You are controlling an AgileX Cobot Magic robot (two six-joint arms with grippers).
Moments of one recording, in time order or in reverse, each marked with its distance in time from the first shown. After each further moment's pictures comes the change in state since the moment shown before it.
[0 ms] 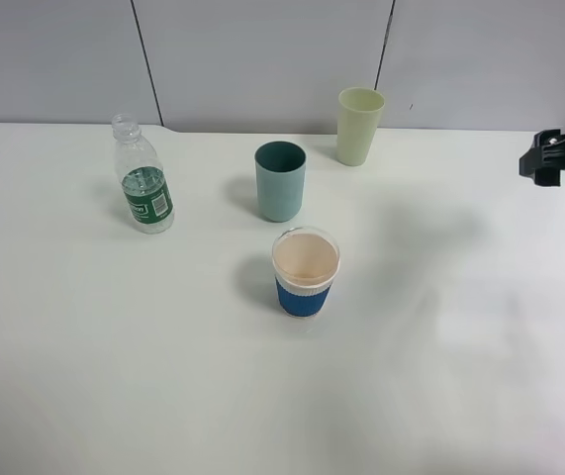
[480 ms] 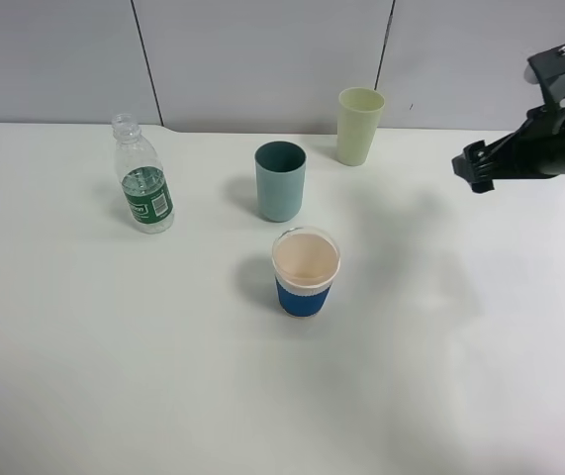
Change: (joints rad) left arm 0.000 0.000 0.000 0.000 0.000 0.000; right arm 0.138 0.183 0.000 -0.143 -0.297 -0.037
